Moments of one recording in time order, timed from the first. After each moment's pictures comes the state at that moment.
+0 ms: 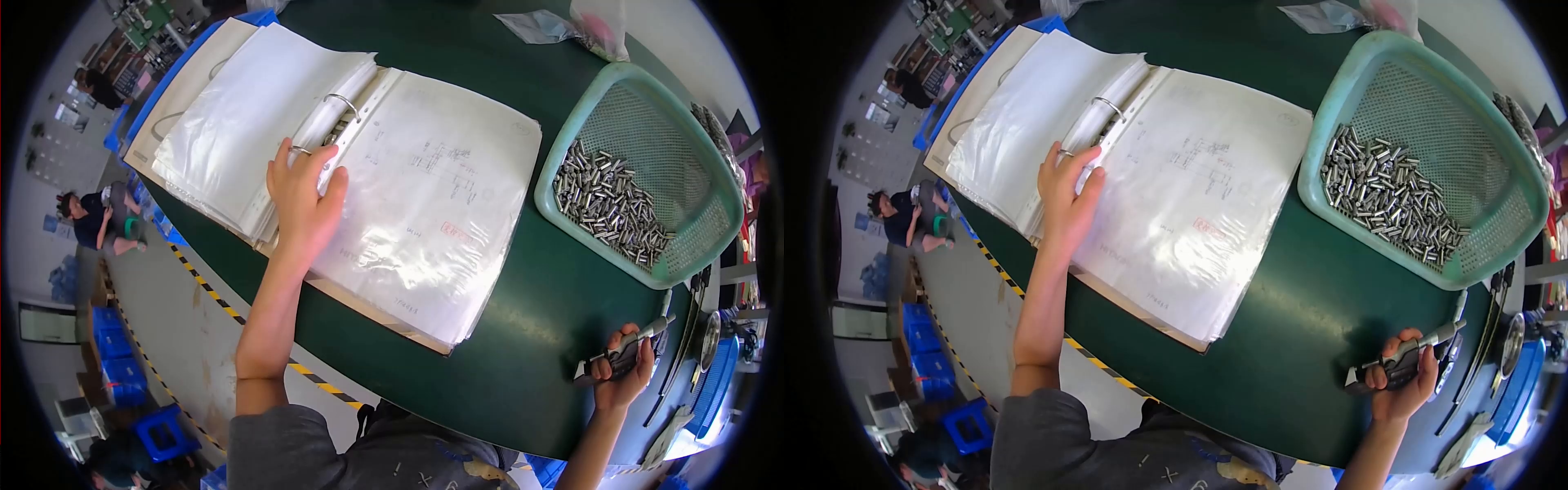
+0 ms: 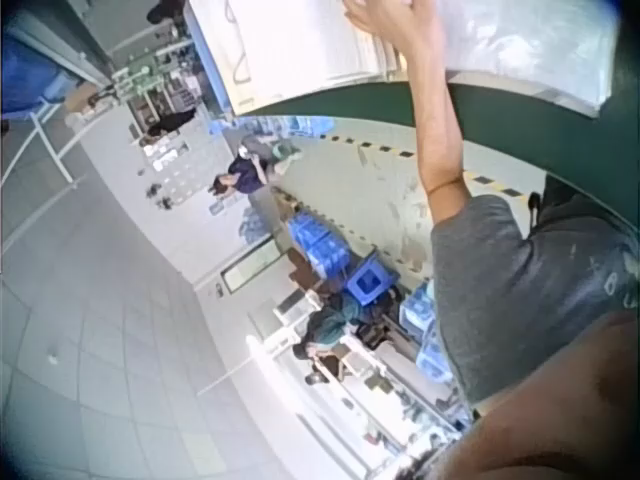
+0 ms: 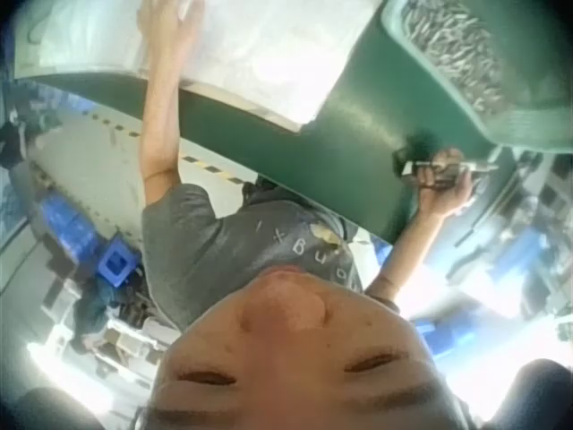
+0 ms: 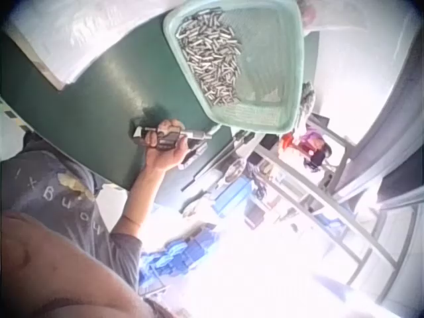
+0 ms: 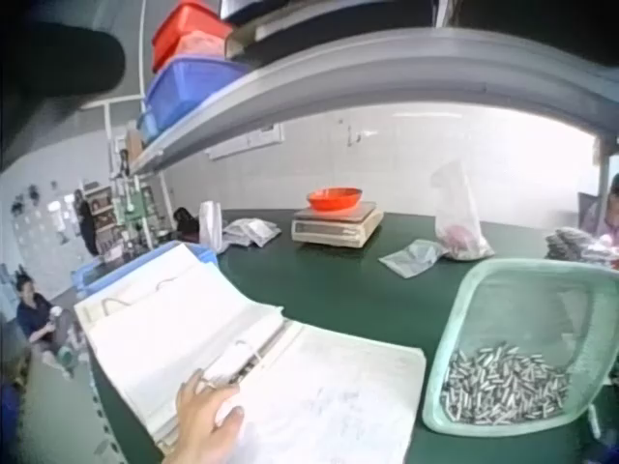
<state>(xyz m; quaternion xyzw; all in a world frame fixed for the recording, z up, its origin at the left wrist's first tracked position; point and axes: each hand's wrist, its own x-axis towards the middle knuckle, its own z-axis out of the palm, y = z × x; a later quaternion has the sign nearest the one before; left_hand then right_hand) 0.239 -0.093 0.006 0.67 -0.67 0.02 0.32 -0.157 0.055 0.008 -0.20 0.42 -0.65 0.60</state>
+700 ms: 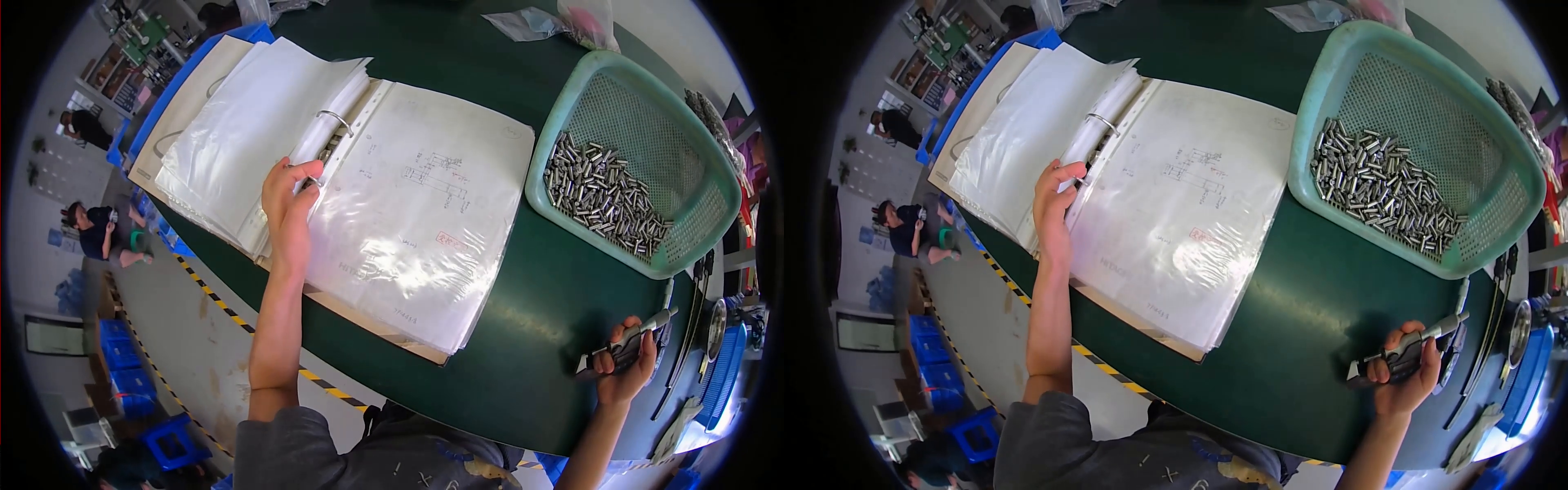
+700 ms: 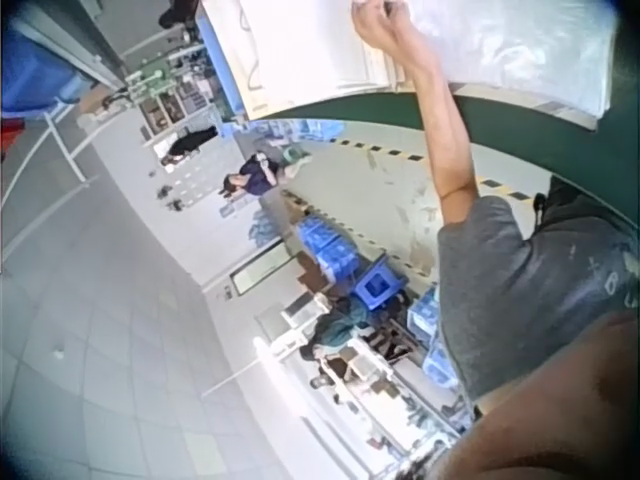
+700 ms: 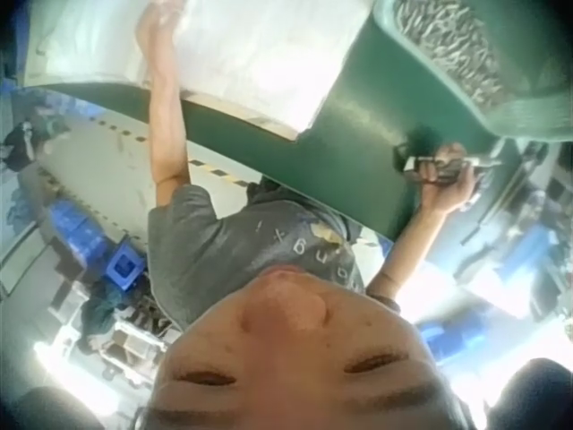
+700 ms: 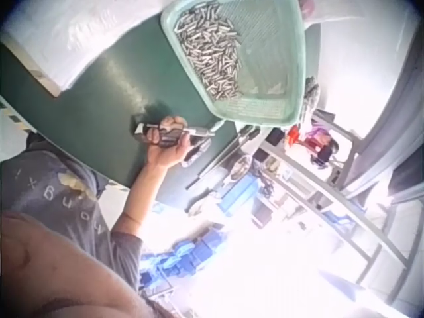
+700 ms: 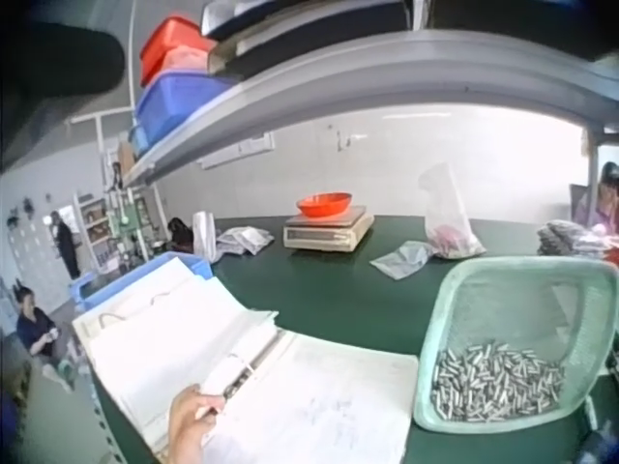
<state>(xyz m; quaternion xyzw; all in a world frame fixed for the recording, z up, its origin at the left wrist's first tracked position) 0.253 -0.076 0.003 0.59 -0.56 -0.23 0.53 -0.157 0.061 0.005 -0.17 0.39 -0.67 0.61</state>
